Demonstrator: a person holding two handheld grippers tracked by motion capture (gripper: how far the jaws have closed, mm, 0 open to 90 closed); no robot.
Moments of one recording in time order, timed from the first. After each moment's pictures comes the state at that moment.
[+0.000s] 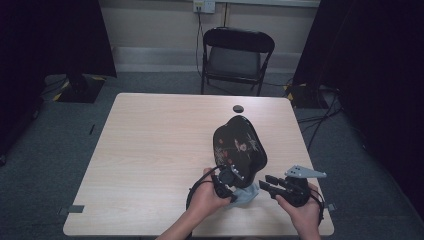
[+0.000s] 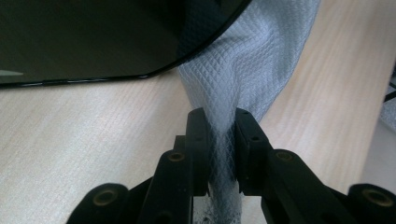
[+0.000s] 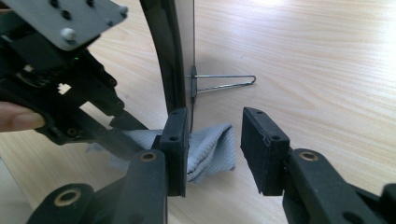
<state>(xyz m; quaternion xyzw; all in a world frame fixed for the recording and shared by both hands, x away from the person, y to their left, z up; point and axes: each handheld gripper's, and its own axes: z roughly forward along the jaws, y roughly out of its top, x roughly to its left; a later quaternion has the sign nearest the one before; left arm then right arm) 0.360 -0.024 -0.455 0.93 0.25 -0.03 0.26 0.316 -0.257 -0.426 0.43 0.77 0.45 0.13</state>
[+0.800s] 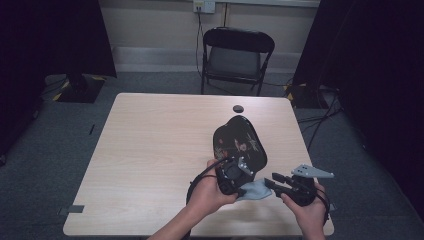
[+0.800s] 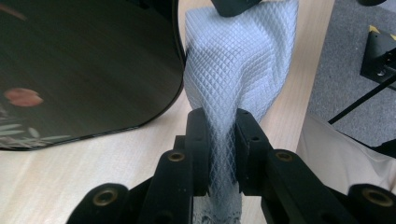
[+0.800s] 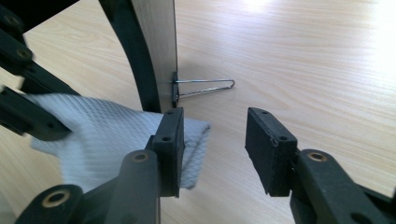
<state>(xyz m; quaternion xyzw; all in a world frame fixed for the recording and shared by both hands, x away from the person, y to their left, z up) 0.343 -0.029 -0.380 0.93 0.20 0.01 0.30 0.316 -0.271 -0.422 0.45 0.76 0.45 0.15</state>
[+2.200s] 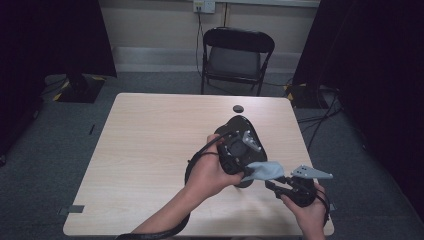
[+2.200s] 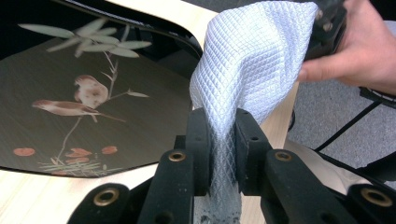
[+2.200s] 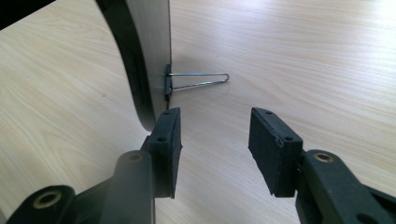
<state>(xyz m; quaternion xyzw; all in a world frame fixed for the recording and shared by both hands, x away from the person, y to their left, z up) 0.347 -0.026 -0.288 0.92 0.19 0.04 0.34 0.317 -0.271 -0.427 0.44 0.77 0.44 0.16</state>
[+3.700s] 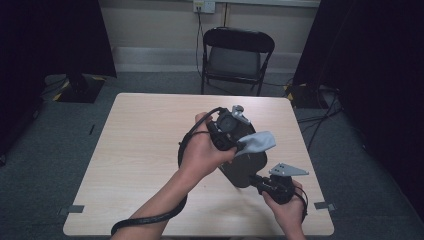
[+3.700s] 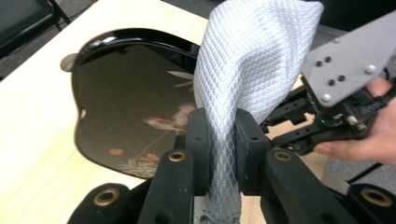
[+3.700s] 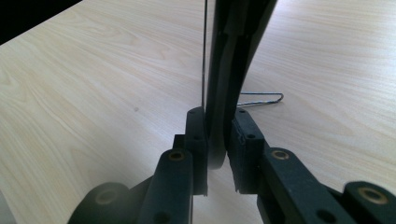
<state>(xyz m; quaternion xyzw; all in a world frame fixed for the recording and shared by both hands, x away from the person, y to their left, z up) 0.376 -0.005 -0.256 0.90 0.25 0.10 0.35 0.325 -0.221 -0.432 0.42 0.78 0.45 0.14</state>
